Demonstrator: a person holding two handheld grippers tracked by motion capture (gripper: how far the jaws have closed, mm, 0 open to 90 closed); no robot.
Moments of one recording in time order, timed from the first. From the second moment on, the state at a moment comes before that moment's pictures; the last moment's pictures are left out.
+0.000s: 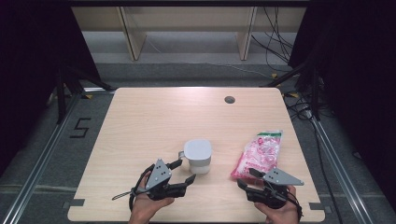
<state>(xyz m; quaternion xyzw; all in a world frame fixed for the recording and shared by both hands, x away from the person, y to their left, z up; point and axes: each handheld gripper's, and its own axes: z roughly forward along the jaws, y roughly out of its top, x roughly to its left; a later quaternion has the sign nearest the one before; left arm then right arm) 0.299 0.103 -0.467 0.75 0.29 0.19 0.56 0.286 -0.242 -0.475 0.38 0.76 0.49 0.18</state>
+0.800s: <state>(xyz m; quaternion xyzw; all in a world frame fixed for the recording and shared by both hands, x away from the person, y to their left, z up) 0.283 0.102 -0.501 0.76 0.30 0.17 0.55 0.274 -0.241 -0.484 0.38 0.80 0.45 0.14</state>
